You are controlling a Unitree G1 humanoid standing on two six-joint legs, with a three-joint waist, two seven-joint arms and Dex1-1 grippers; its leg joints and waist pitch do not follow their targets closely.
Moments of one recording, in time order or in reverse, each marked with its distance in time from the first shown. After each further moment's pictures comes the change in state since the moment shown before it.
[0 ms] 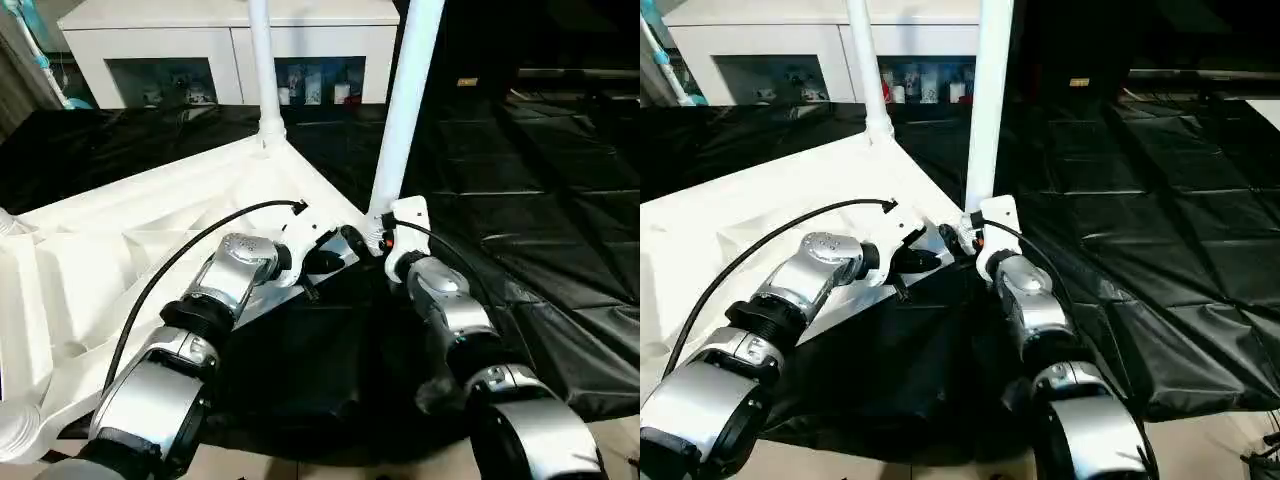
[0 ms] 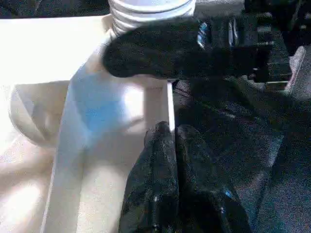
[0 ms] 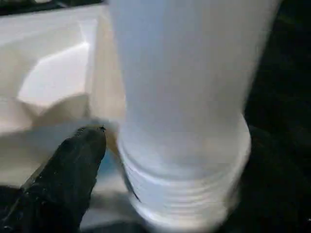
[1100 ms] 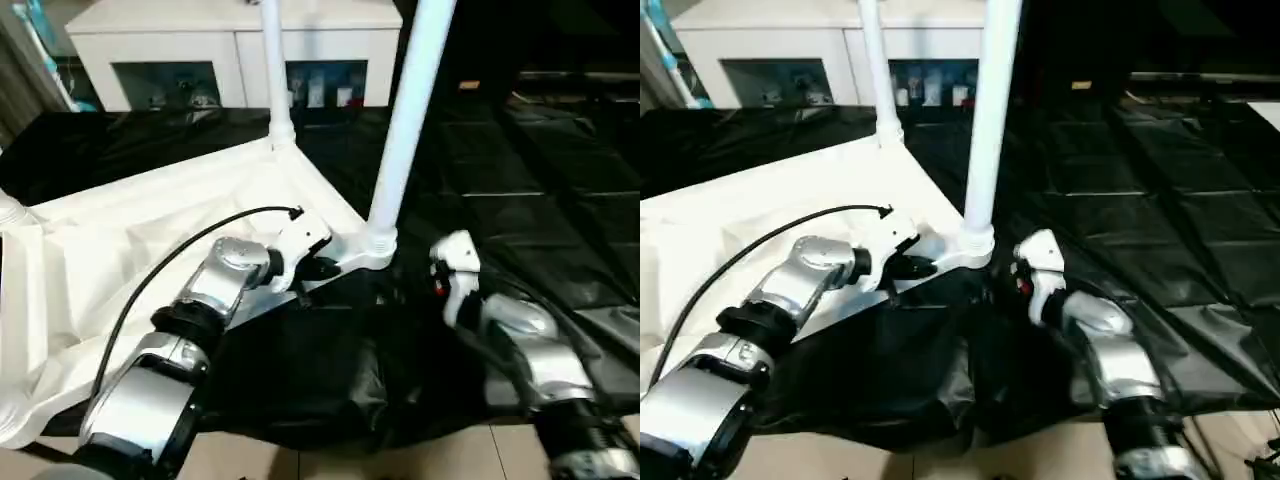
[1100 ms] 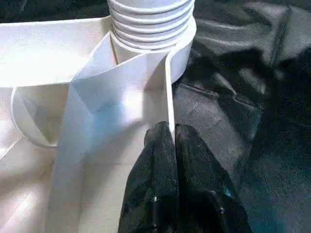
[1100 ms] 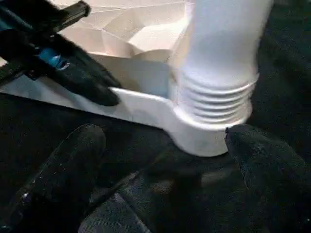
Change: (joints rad) left arm 0.036 0.057 -0.026 -0.003 0.001 -0.101 -0.102; right arm 0.323 -0.292 0.108 -0.553 0.113 0.200 0.498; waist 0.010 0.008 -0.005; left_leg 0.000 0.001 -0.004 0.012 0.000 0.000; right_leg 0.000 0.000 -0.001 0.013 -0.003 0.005
